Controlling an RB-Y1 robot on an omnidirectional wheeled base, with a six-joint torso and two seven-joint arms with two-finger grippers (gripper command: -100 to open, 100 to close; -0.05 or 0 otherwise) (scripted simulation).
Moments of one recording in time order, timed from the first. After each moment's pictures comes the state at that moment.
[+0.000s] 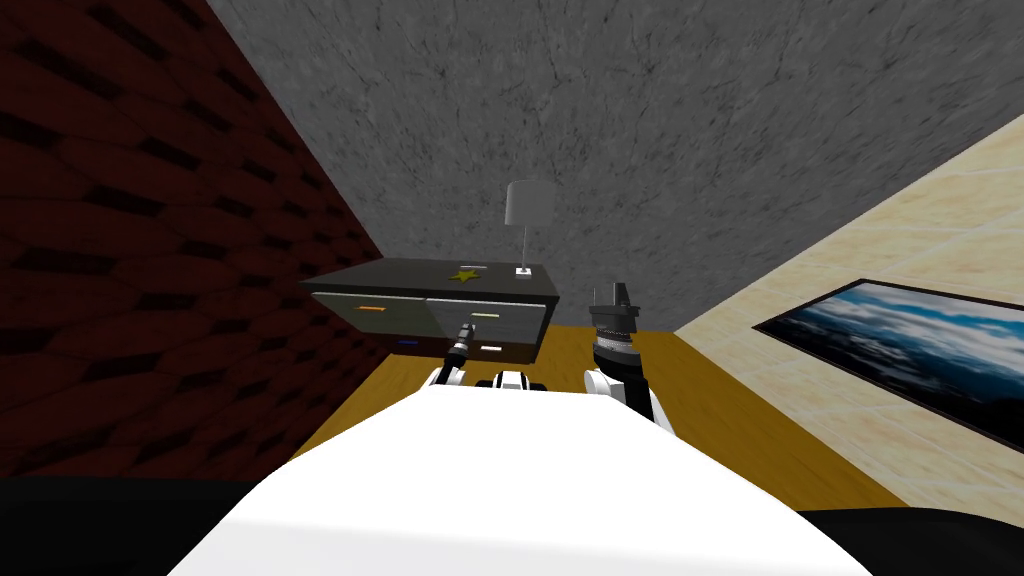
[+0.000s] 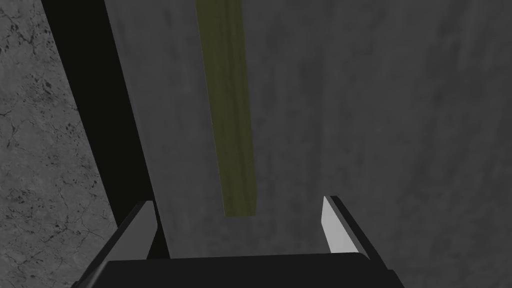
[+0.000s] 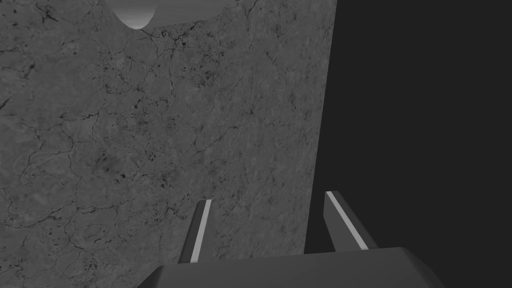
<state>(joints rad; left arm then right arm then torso) 0.19 0.10 -0.05 -1.35 -0.05 -0.49 0.08 0.48 -0.04 -0.01 -2.30 0.05 -0.50 -0.14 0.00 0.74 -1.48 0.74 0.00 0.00</state>
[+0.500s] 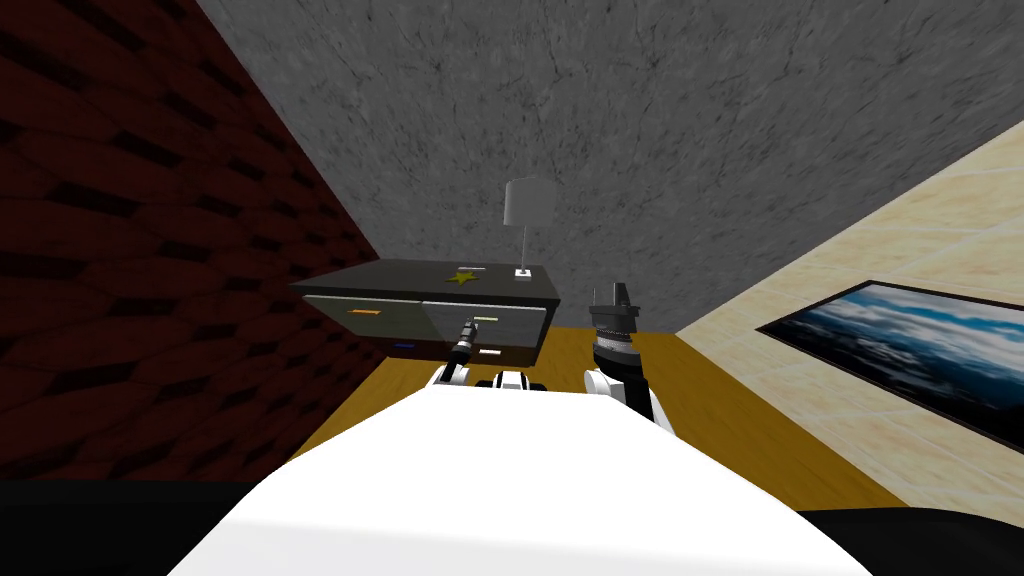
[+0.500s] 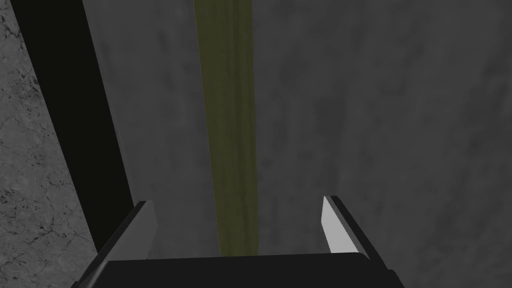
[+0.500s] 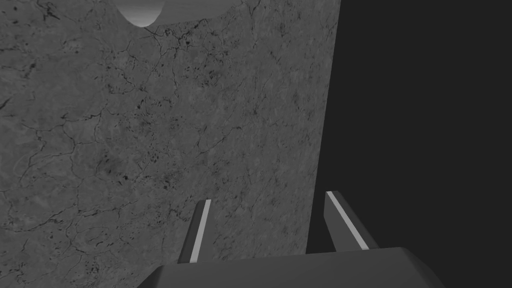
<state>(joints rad) 0.18 0.06 -0.04 -1.36 -0.05 -0.46 0.08 0.48 -0.04 -0.01 -2.30 0.05 -0.50 -0.14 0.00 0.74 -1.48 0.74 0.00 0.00</state>
